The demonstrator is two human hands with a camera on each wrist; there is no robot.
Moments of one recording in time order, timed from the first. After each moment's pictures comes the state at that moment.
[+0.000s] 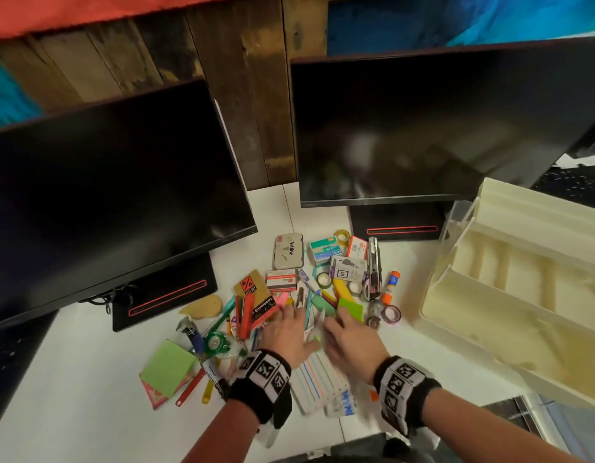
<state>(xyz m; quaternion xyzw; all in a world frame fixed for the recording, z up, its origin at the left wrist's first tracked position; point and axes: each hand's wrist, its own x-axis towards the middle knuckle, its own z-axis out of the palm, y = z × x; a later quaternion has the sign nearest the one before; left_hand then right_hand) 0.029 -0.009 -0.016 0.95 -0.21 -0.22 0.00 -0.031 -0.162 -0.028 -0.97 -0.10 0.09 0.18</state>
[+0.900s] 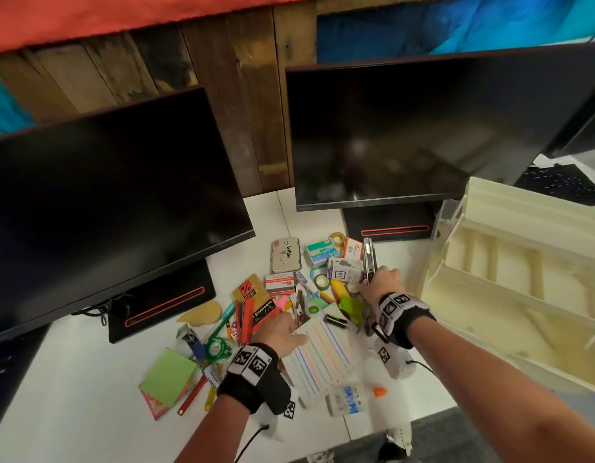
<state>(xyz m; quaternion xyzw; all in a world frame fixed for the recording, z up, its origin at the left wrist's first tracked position) 0.045 0.011 -0.004 0.92 -0.11 -0.34 0.18 0.051 -0.213 -0.006 -0.87 0.38 0.16 0.28</state>
